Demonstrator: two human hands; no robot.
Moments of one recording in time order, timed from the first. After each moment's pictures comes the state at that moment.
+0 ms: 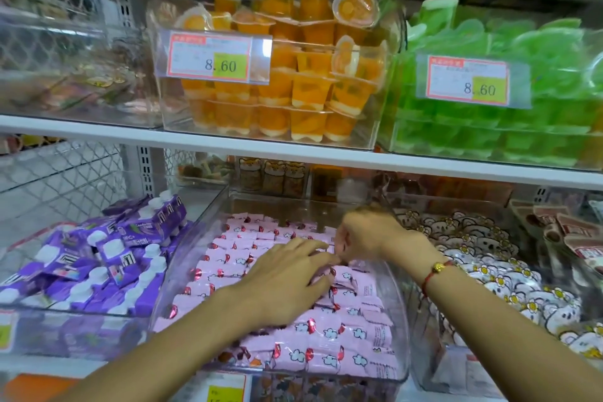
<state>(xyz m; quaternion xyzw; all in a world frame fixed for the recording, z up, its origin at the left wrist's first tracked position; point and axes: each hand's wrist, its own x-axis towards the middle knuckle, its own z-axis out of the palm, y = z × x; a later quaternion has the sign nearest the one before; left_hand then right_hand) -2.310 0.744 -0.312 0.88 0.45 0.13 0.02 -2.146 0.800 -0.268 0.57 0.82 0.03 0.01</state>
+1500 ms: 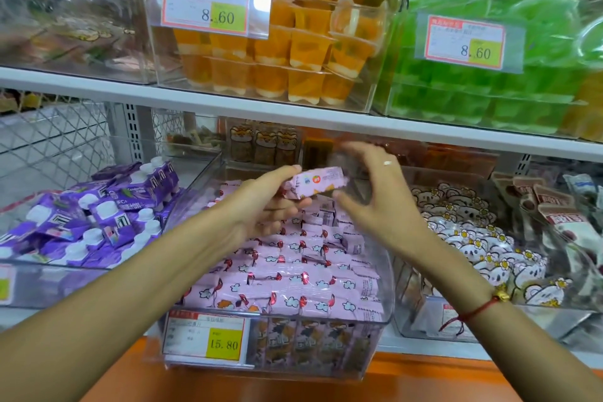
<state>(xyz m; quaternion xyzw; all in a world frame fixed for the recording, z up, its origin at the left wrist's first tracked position) -2.324 0.737 -0.267 0.47 0.52 0.43 0.58 -2.139 0.728 -0.262 0.46 0.79 0.04 -0.39</state>
